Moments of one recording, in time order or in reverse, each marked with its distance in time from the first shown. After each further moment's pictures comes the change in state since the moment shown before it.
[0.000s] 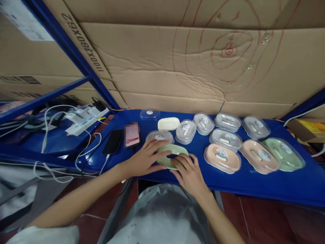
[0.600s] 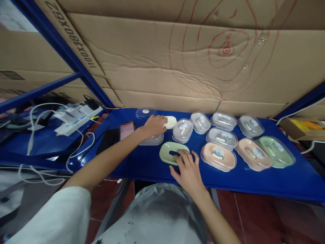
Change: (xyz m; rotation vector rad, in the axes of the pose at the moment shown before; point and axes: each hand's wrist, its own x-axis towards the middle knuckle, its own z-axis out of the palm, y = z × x) left_hand 0.114 -0.089 0.014 0.208 -0.251 -0.511; right_hand 0.000 -0.002 0.006 -0.128 0.005 0.178
